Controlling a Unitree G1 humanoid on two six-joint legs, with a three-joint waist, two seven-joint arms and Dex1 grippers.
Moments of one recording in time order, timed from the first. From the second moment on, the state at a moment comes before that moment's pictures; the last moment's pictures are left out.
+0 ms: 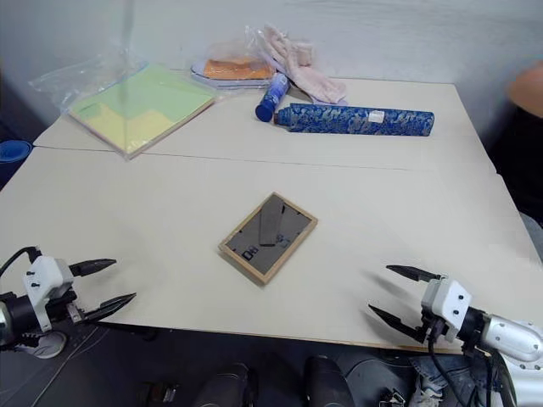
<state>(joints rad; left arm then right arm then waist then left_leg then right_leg) 0.25 0.84 0.45 -0.02 -0.39 0.02 -1.00 0.25 -0.71 -0.24 -0.06 0.38 -0.30 1.09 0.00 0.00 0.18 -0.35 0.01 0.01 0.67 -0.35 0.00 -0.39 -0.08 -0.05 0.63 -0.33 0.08</state>
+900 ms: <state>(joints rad) -0.45 0.53 -0.10 0.24 -0.14 0.10 -0.87 -0.18 -0.50 0.18 -0.12 0.13 0.09 0.80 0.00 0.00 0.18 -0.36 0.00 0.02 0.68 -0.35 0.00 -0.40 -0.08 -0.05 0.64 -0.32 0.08</state>
